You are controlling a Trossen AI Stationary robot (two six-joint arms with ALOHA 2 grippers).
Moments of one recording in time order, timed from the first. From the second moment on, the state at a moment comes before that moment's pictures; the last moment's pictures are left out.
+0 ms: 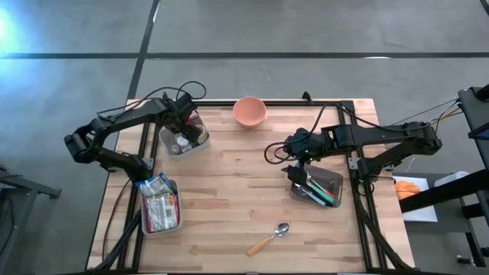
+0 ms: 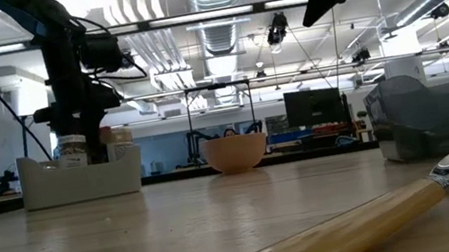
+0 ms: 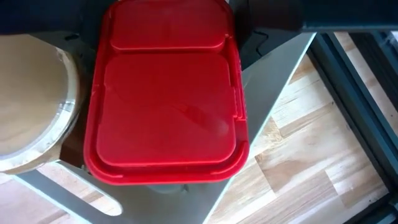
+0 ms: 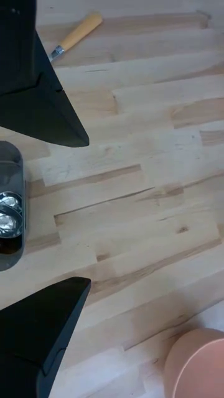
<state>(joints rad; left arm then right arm) 0.71 1.35 0.91 -0.93 -0.16 -0.34 0.05 1.32 1.23 -0.88 0.10 0.34</state>
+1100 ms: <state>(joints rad) 0.78 1.35 0.91 -1.02 -0.18 -0.40 0.05 1.32 1.22 -0.88 0.10 0.34</state>
